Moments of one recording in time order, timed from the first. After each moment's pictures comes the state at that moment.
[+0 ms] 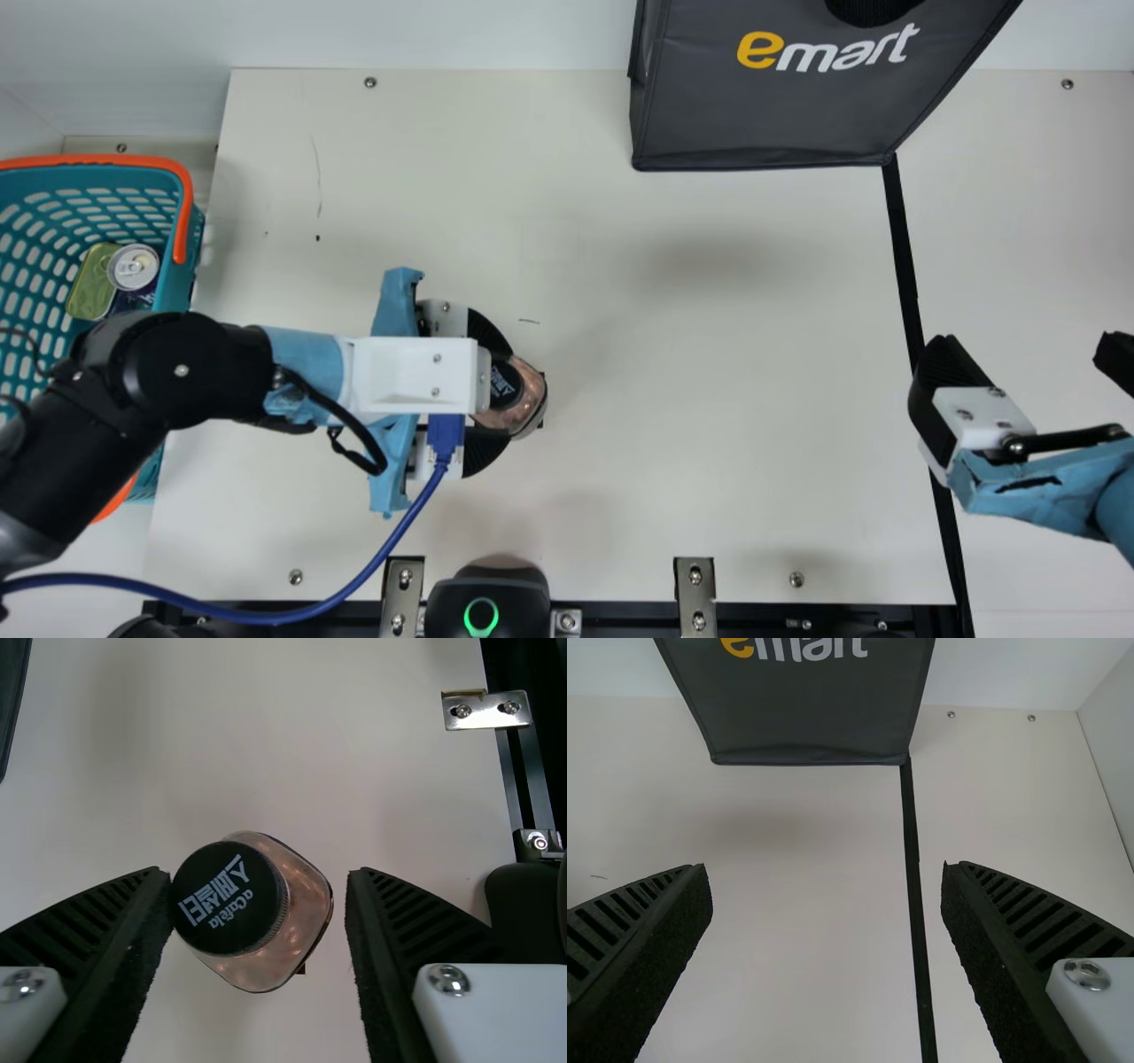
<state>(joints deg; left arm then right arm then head) -29.4 76.4 -56.5 -38.9 55.6 81.6 0.6 42.6 -69.8 -0.8 69.7 -2.2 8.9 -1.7</state>
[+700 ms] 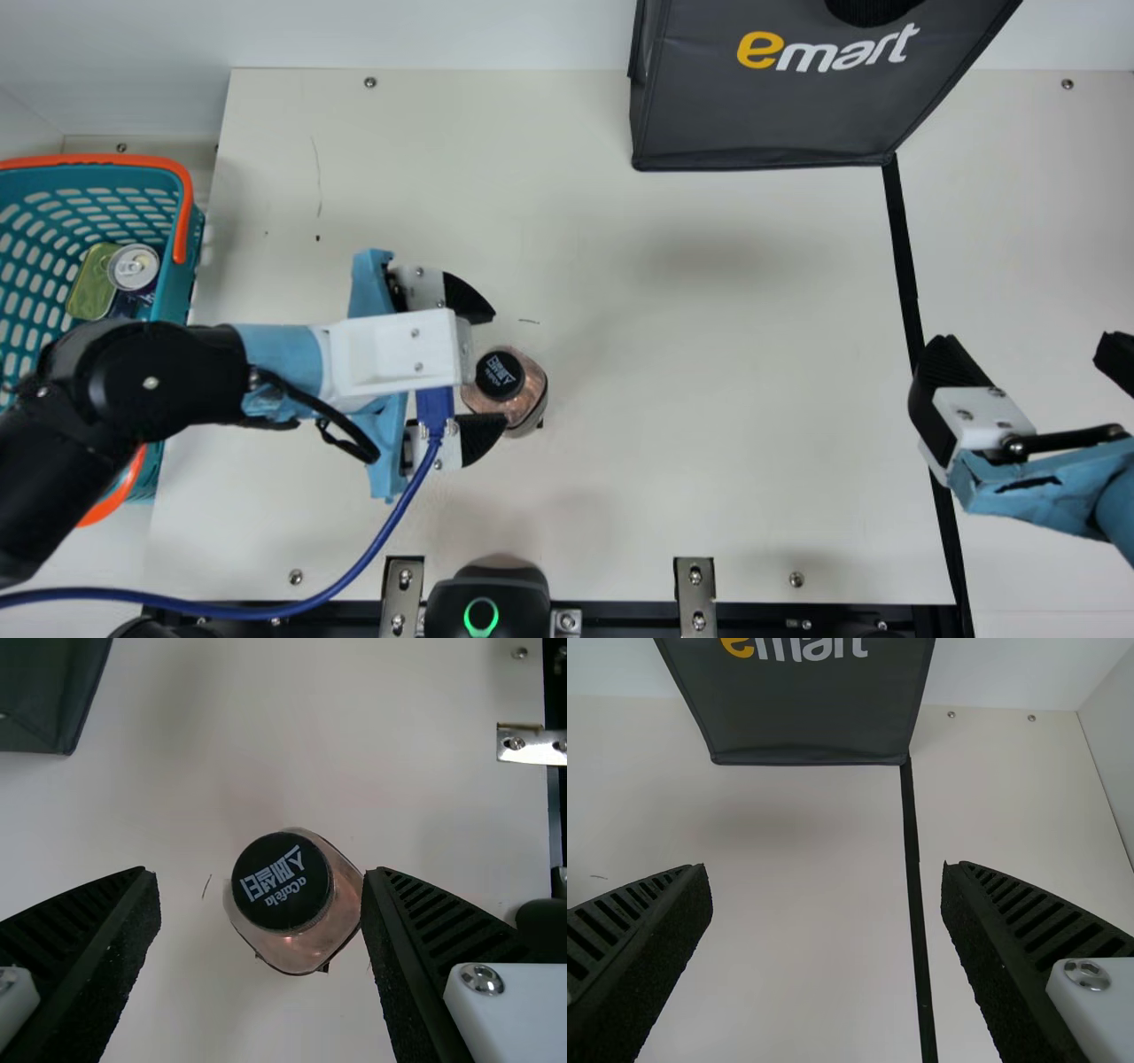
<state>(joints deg) -28.2 72.9 -56.5 -37.3 51.9 72.7 0.6 42.6 -69.8 -0.8 69.7 -2.2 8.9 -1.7</state>
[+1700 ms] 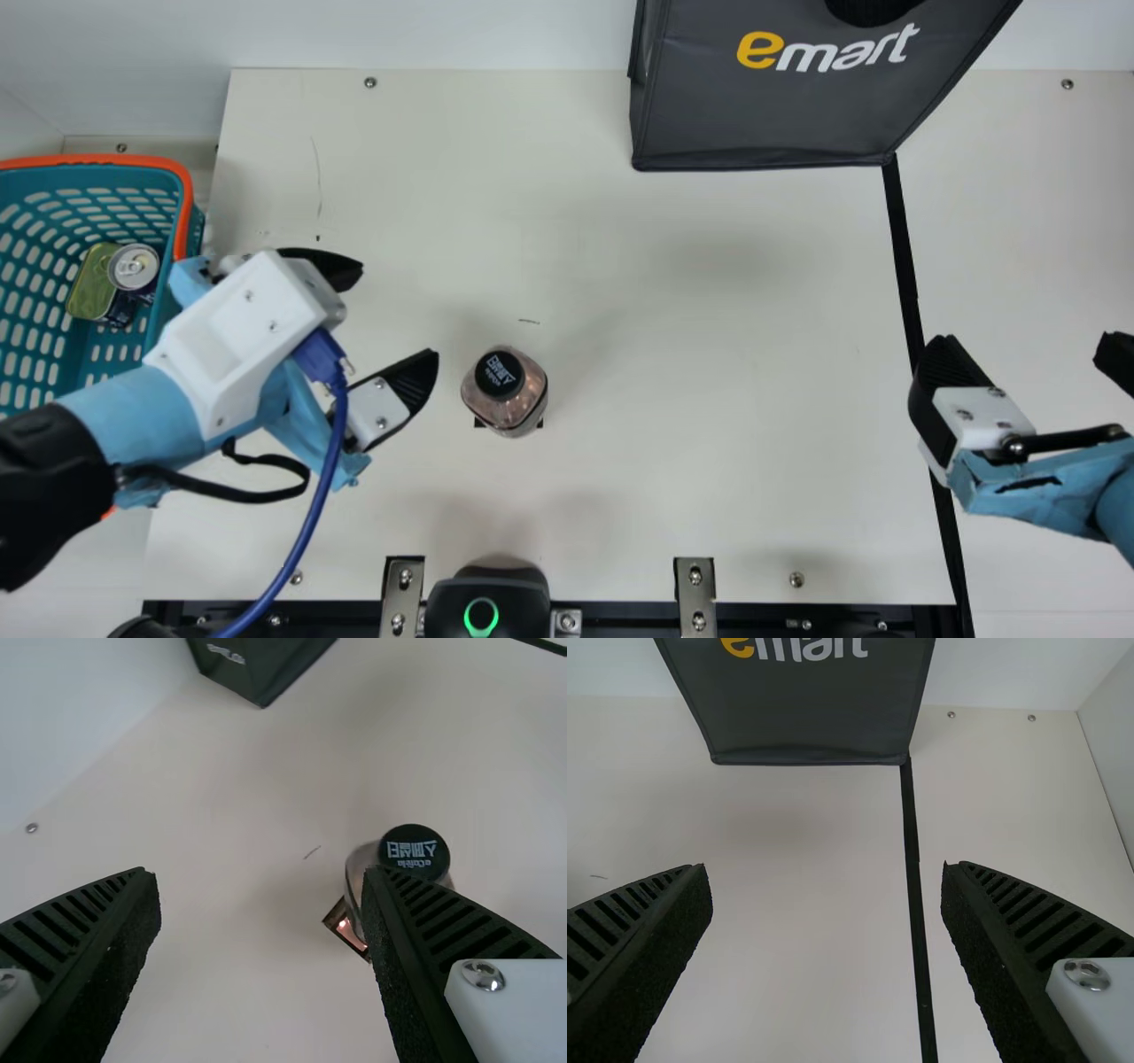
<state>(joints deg) -27.6 57.2 -54.3 -16.2 45.2 30.8 0.6 42.6 -69.8 -0.8 69.7 -2.2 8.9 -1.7</state>
